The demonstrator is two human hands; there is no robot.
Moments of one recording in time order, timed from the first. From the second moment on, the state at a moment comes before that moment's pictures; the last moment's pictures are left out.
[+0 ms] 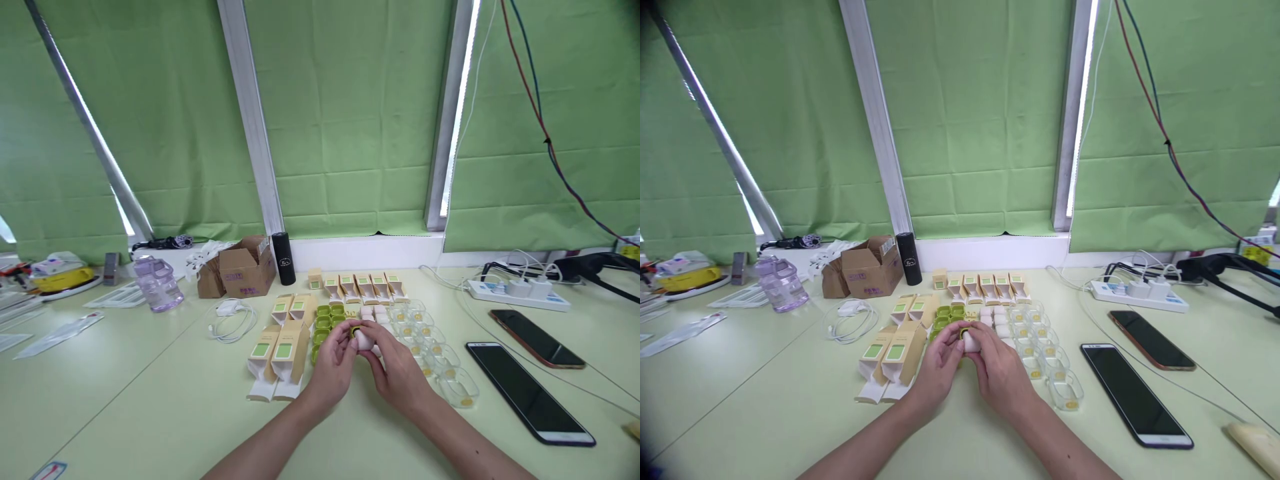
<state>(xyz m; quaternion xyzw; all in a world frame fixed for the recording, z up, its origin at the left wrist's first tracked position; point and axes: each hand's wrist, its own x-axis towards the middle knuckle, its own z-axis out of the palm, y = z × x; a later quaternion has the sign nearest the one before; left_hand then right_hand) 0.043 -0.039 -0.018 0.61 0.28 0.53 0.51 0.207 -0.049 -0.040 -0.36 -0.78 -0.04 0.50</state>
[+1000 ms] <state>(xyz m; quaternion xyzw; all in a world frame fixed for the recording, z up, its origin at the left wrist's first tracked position) 0.046 -0.030 -0.029 0.60 0.26 0.53 0.54 0.206 -0.047 -0.046 -0.38 -0.77 -0.06 0.51</state>
